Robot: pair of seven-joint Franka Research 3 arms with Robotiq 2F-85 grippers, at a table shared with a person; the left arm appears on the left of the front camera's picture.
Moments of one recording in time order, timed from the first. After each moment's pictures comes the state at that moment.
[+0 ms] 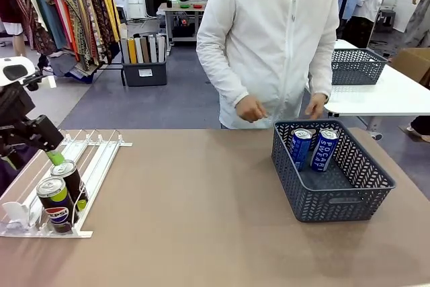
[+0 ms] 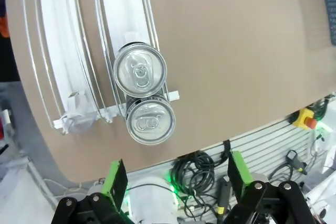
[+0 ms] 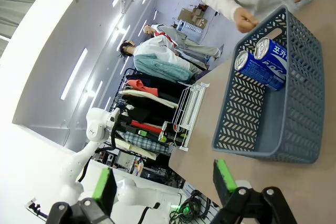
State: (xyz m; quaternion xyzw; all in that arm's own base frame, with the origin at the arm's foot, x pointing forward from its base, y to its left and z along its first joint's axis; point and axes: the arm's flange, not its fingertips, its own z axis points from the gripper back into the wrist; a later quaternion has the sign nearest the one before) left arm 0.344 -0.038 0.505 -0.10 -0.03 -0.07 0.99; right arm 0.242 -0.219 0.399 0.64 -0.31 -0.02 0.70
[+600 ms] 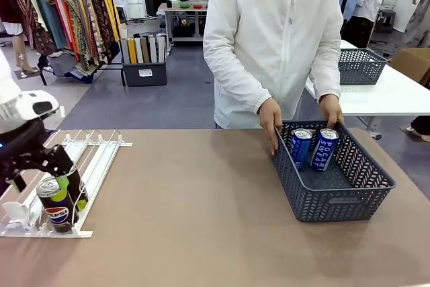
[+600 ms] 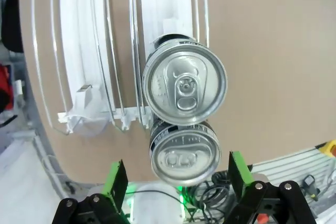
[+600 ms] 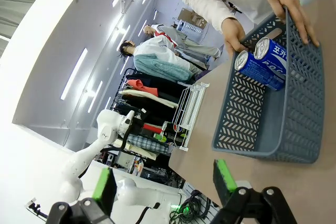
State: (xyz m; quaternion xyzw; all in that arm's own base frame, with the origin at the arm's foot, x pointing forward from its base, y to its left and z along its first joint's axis) left arm 0.352 -0.045 0.435 -0.03 -0.01 -0.01 1.00; right arm 0.242 -0.219 0.399 0.64 -0.31 -0.02 0.70
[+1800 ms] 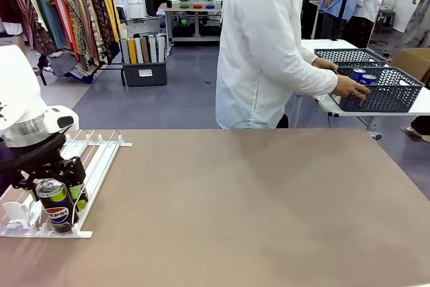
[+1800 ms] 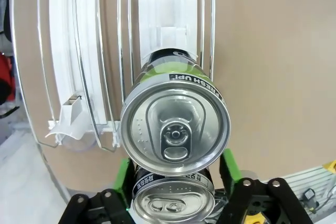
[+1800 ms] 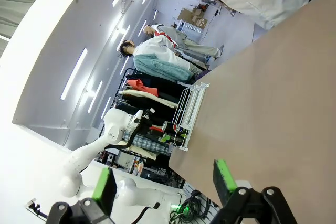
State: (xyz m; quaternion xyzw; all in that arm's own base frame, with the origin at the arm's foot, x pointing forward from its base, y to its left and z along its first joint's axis) left arm 0.368 -0.064 0.404 -0.01 0.00 0.01 1.00; right arm 0.242 -0.219 0.399 0.64 -0.31 -0.02 0.70
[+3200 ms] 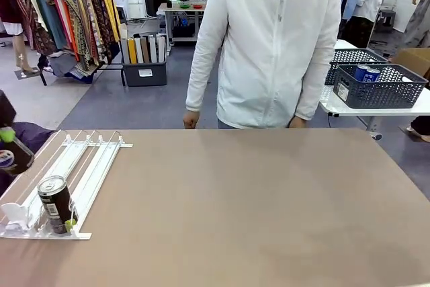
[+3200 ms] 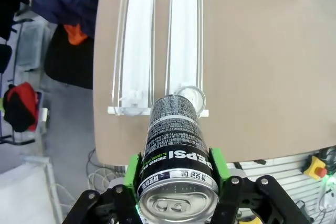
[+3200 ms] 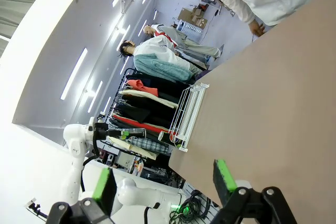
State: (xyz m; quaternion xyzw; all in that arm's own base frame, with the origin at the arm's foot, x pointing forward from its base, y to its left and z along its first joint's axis) left arm 0.247 -0.036 0.603 -0.01 -0.19 0.03 0.98; right arm 0.242 -0.219 0.399 0.64 -0.31 -0.02 0.70
